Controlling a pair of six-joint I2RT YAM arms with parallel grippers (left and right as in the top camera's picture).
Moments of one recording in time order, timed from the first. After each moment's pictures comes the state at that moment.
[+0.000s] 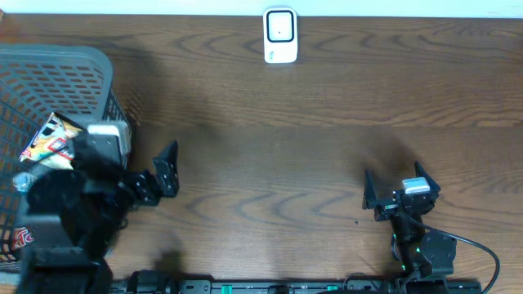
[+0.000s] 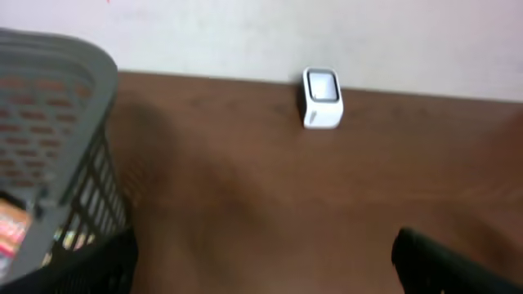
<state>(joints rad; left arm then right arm) -0.01 0.72 1.19 -0.92 0.20 -0.12 0.07 0.01 0.01 -0.07 -0.07 -0.09</state>
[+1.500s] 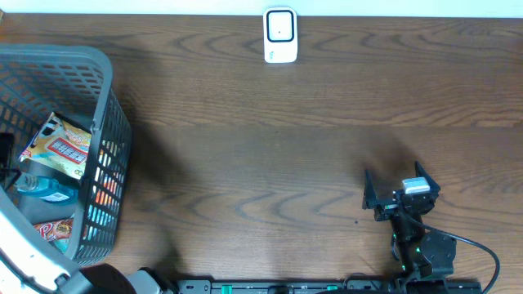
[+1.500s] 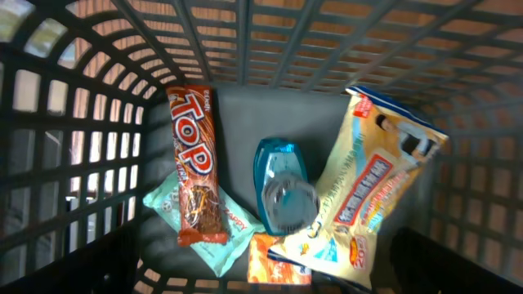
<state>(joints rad) 0.77 1.49 1.65 -1.37 -0.22 -0.82 0.07 0.01 0.01 -0.07 -0.07 -0.09</state>
